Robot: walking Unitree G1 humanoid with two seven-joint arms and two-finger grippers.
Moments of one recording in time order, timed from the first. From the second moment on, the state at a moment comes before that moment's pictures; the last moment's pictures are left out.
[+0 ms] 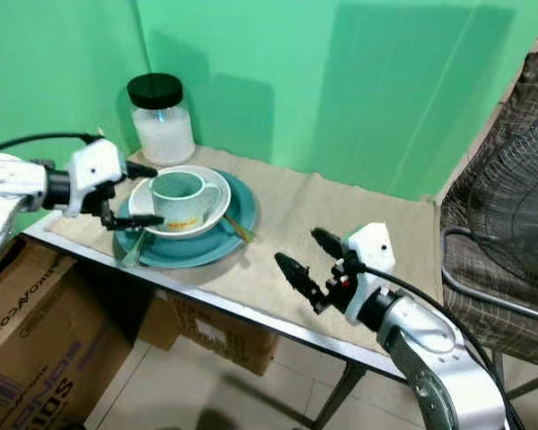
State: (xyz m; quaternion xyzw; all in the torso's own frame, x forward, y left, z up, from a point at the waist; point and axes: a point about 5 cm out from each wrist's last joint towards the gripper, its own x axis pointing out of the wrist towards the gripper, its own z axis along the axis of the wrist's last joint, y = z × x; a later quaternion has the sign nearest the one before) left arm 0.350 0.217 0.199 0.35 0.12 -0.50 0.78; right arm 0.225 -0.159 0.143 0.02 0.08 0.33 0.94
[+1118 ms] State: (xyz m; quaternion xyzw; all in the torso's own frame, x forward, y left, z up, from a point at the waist) left arm 0.368 0.199 0.196 0.39 0.14 -0.55 0.73; right arm 0.211 -0.157 0.144 0.02 0.10 0.38 0.92
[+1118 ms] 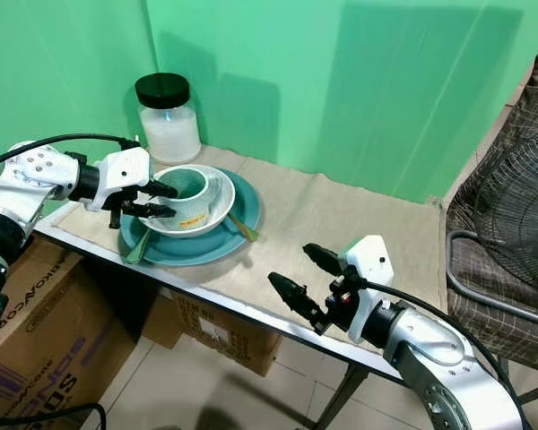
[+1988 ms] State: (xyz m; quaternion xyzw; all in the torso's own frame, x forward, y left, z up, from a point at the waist) left arm 0.369 0.202 0.196 0.39 0.15 -0.55 0.73; right arm 0.209 -0.155 0.144 0.02 0.10 0.40 0.91
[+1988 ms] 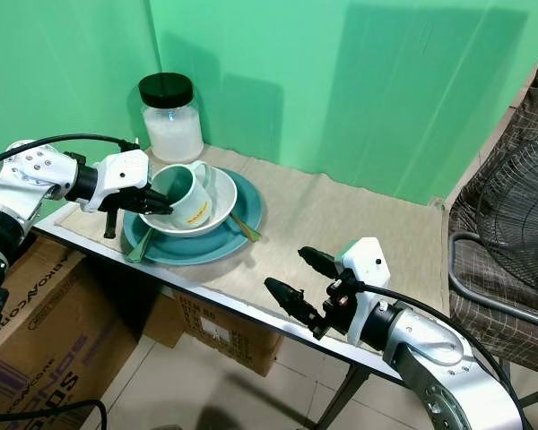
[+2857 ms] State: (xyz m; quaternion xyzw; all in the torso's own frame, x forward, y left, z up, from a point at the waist) left arm 0.347 0.139 0.258 0.14 -0.18 -0.49 0.84; right arm 0.228 -0.153 0.162 0.12 0.00 0.21 0.97
